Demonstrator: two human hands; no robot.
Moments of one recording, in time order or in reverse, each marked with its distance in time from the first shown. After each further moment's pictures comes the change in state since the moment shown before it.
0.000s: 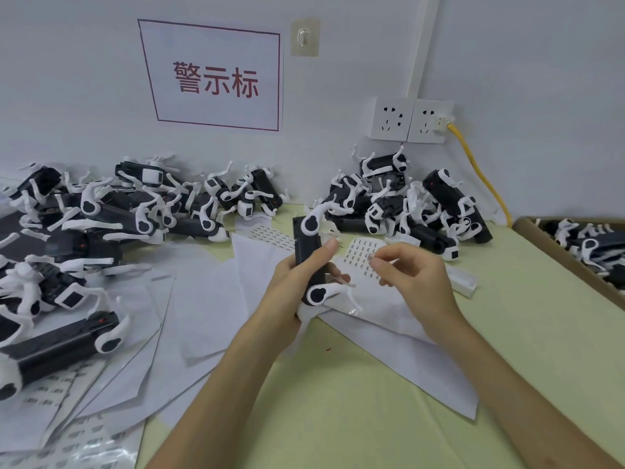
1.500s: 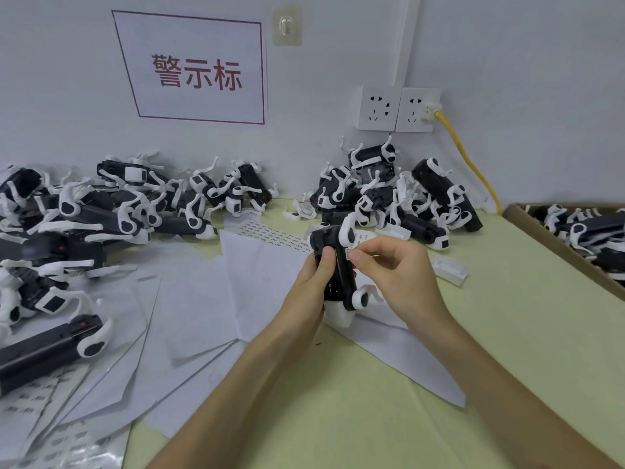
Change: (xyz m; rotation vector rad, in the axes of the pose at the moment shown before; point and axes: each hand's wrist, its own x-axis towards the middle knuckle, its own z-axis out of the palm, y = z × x) left_hand 0.001 -0.032 0.022 0.179 -0.057 0.043; right_hand -0.012 -0.019 0.012 -0.035 0.006 -0.014
